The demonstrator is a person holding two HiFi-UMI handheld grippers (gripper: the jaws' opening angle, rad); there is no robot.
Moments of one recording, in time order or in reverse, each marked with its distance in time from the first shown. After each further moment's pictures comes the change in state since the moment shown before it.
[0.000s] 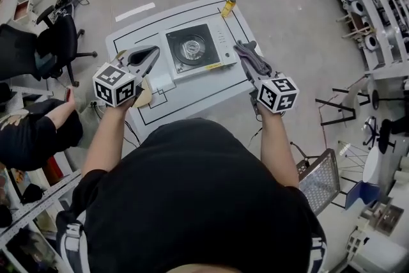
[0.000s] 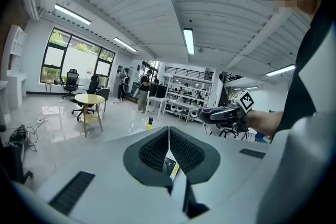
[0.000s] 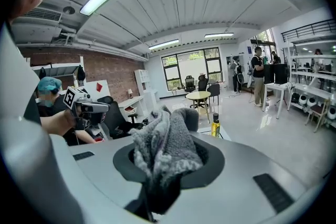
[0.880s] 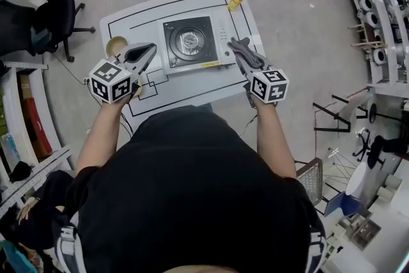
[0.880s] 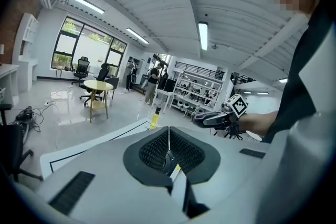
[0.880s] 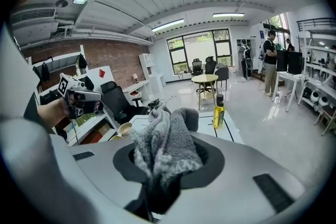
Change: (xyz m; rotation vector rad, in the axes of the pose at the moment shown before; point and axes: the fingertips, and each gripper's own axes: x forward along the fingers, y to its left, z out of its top) left arm 0.060 0.038 -0.046 -0.119 0.055 0.074; right arm 0.095 -0.075 -0.053 -0.031 0.187 0.087
